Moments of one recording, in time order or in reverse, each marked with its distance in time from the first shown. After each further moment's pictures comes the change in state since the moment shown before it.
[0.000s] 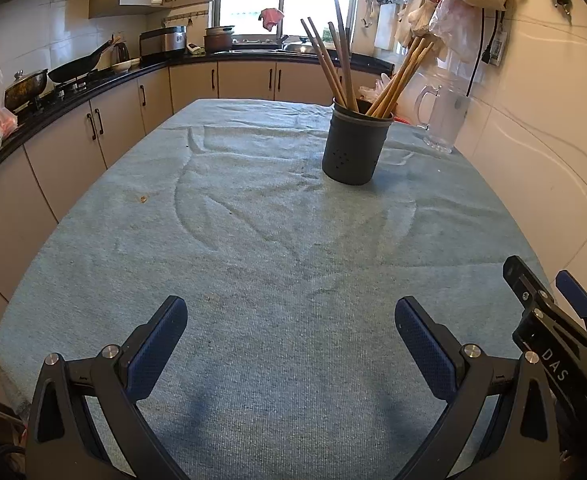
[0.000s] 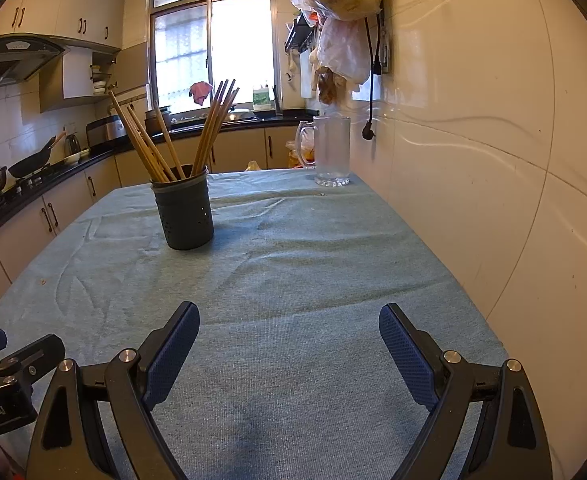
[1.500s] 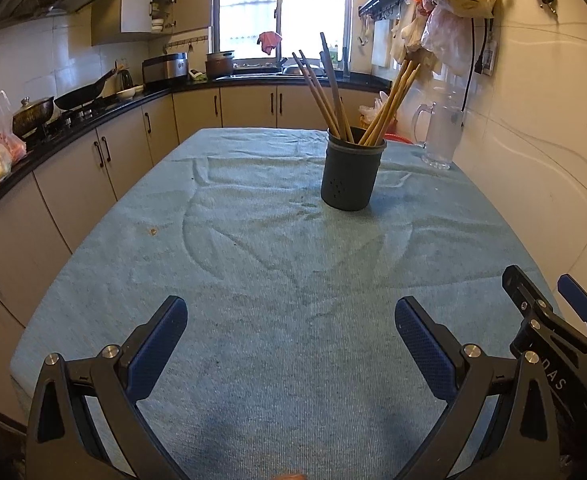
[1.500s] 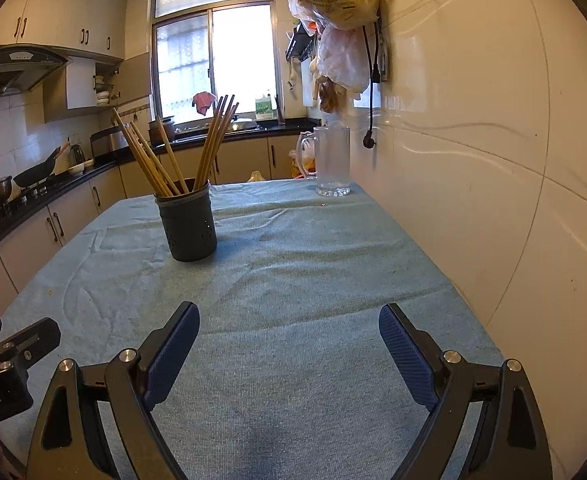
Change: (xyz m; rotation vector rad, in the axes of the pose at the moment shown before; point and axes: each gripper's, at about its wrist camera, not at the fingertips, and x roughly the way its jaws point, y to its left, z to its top) left arm -0.020 -0.006 0.010 0.037 -0.079 0.032; right arm -0.005 -0.007 0.004 0.015 -0.032 0.023
